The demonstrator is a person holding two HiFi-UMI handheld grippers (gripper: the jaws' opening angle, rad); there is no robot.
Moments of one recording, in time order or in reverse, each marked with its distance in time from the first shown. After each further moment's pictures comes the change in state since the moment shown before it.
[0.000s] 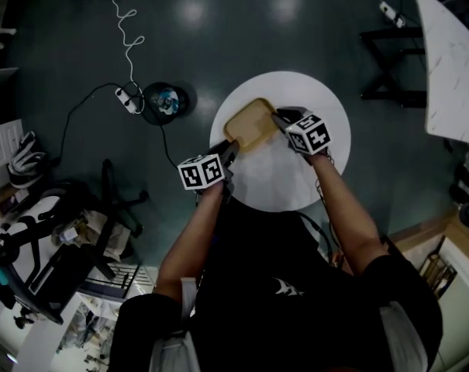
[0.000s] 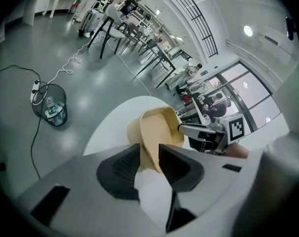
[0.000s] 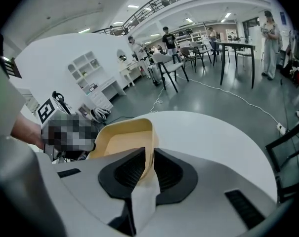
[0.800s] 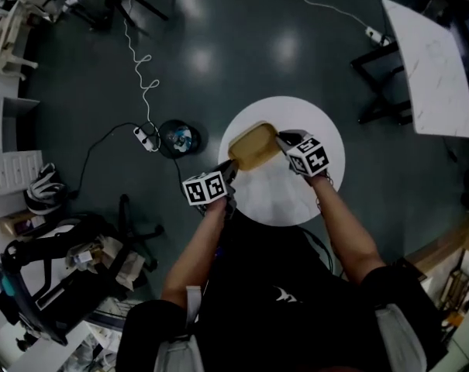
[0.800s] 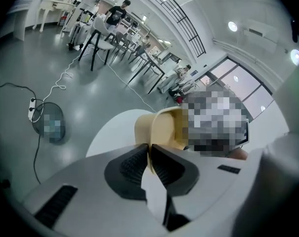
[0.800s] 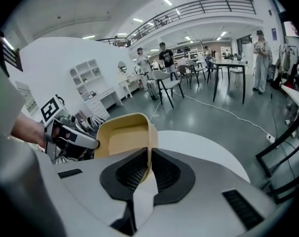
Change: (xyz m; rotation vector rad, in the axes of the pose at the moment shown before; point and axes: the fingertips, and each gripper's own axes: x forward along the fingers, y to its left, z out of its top) left arm -0.045 -0.037 0.026 0.117 -0.059 -0.028; right arm -0.063 0.034 0.033 -0.036 -0.148 -0.087
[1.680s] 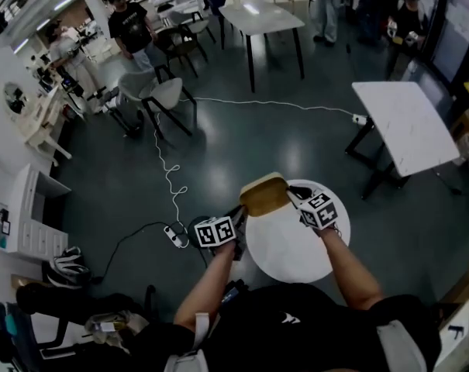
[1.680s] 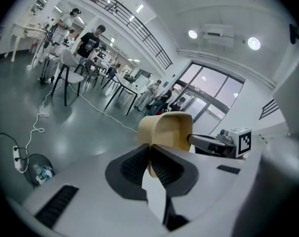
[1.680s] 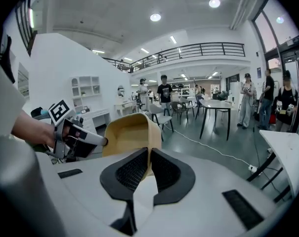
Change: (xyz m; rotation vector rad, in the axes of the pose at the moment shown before) left arm -0.095 -0.090 0.112 0.293 -0.200 -0.184; right arm -0.122 0.066 0.120 -0.115 -0.343 -0.181
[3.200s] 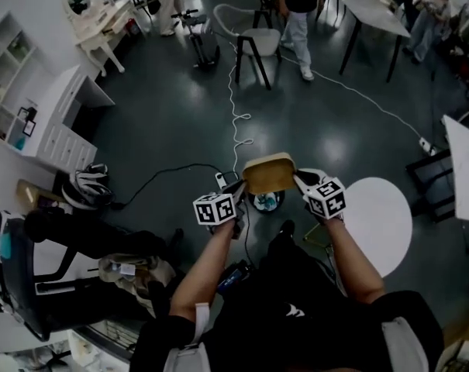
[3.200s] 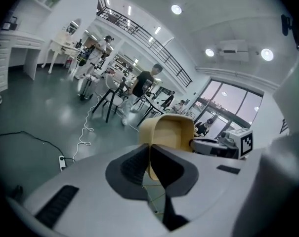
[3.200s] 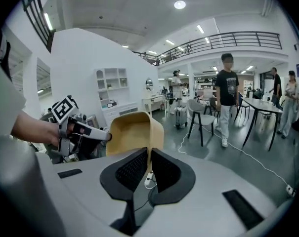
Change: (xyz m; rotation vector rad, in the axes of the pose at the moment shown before) left arm -0.300 0.268 0.050 -0.096 -0.193 0.240; right arm 0.230 0.325 0.065 -0.117 0.058 0.288
